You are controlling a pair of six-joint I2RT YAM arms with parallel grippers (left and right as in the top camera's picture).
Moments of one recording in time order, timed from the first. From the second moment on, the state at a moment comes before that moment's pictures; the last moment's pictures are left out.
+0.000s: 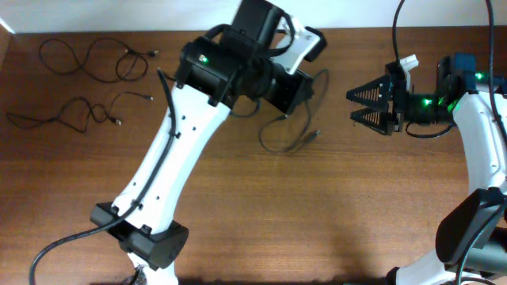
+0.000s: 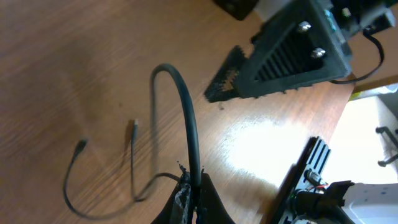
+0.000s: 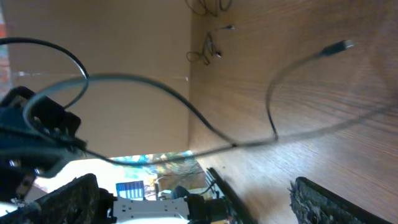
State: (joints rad) left arm -0.55 1.93 2.30 -1.28 0.50 0.03; right arm -0.21 1.78 1.55 -1.27 -1.29 -0.06
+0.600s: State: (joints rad) left arm -0.58 1.93 2.35 -1.13 0.76 -0.01; right arm -0.13 1.78 1.55 -1.22 -1.20 -0.02
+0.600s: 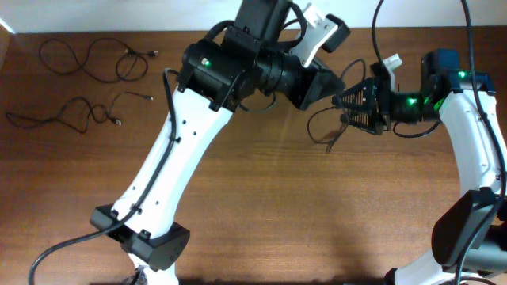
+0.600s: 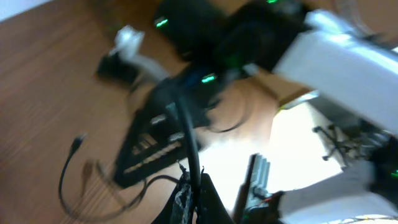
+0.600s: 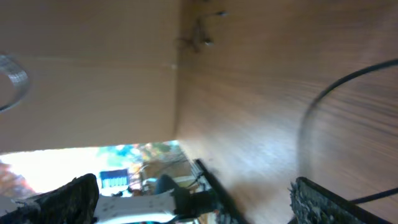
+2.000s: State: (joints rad) left arm -0.29 1.87 2.74 -1.45 0.92 -0.01; right arm -0.13 1.77 1.56 -1.12 -0.92 0.22
